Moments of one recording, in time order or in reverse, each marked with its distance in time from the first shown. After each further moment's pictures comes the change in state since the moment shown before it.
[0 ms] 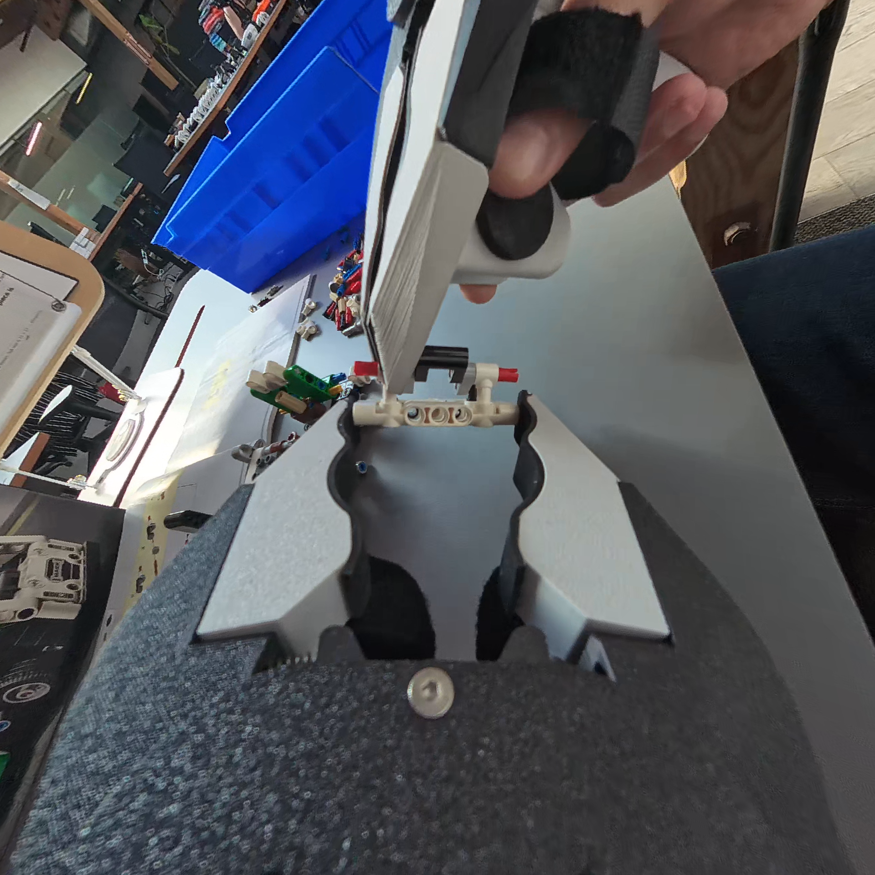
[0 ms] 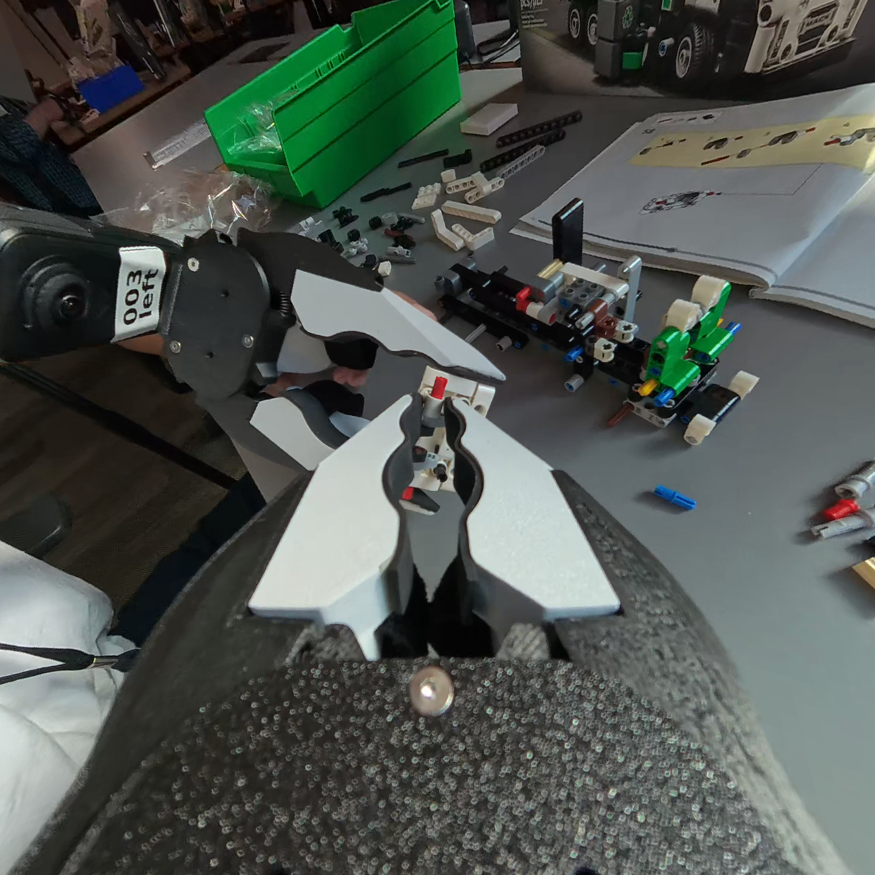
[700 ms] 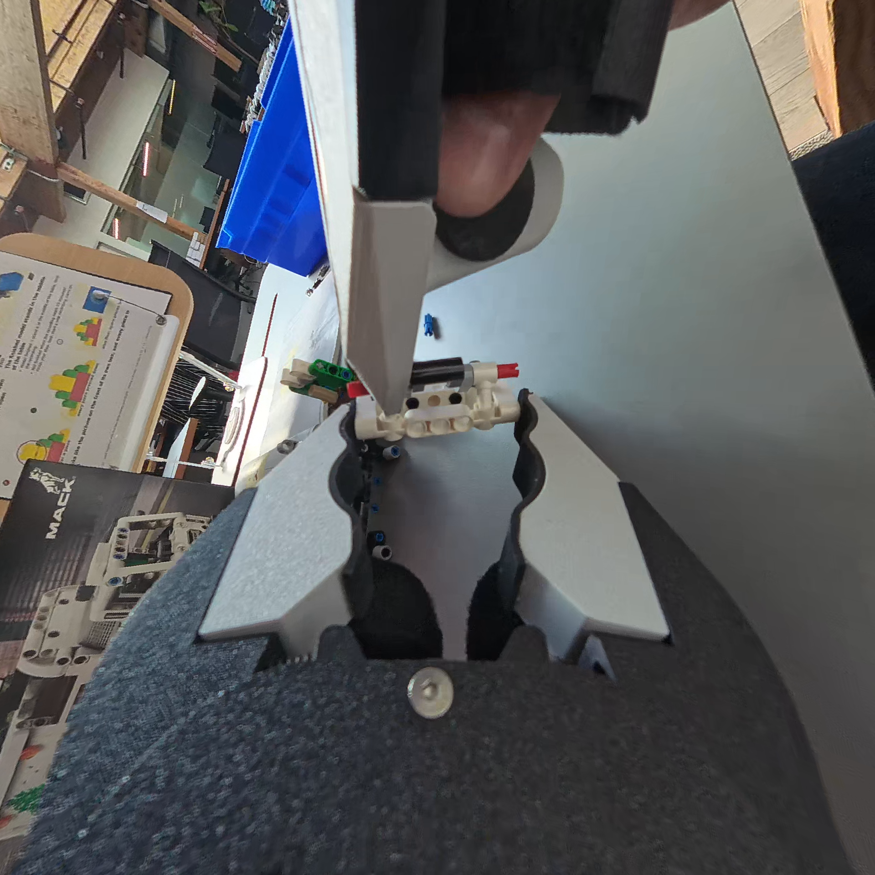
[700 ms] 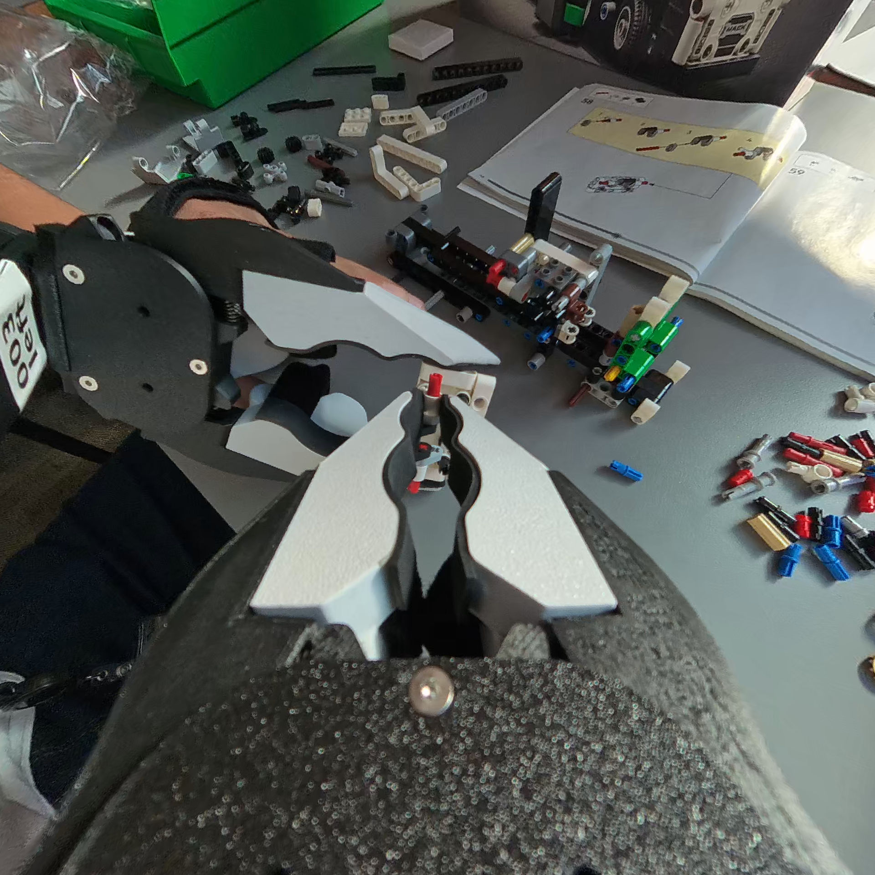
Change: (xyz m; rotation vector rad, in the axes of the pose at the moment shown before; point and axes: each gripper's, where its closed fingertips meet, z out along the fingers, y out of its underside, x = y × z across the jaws) left arm -0.003 0.011 0.006 -0.134 -0.159 0.215; right arm 0.004 0.010 0.003 -0.127 0.241 -0.150
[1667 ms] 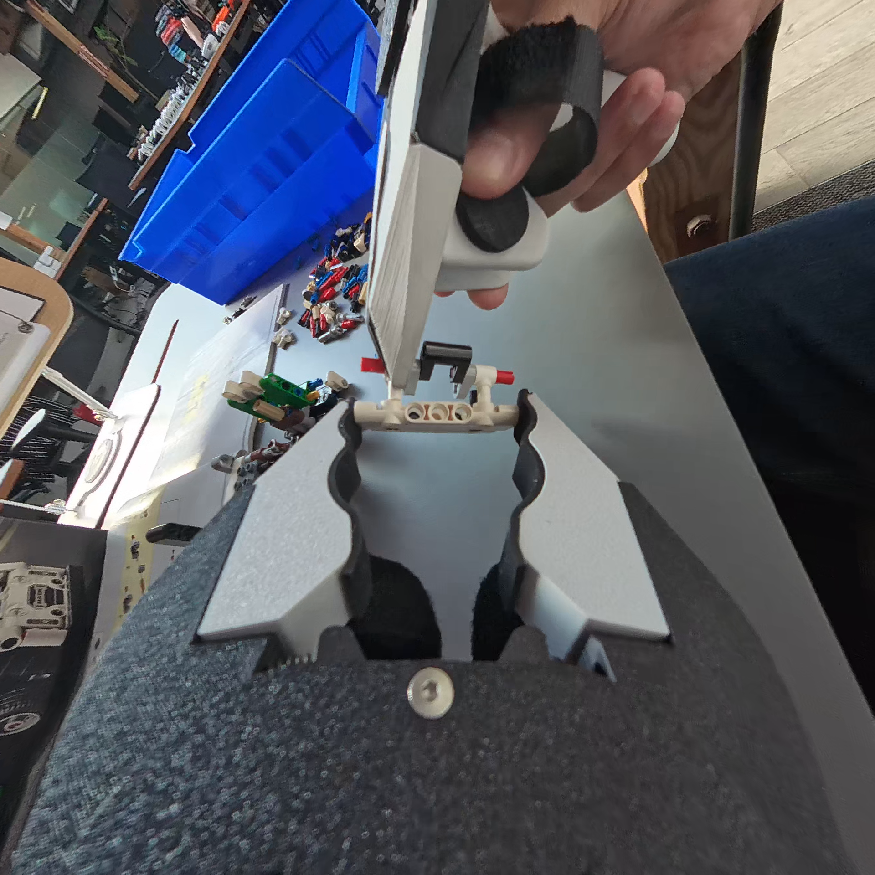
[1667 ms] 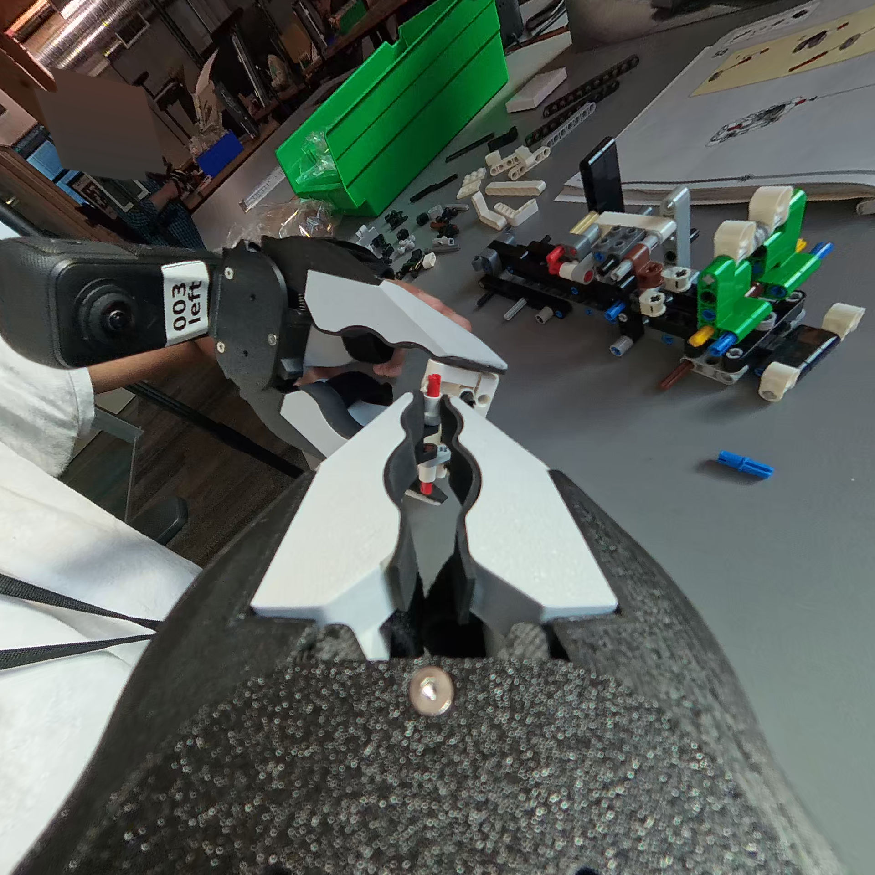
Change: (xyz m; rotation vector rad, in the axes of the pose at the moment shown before) left arm 0.010 -0.013 -0.016 0.151 0.220 -0.183; right arm -0.010 0.001 -0.008 0.127 -0.409 0.303
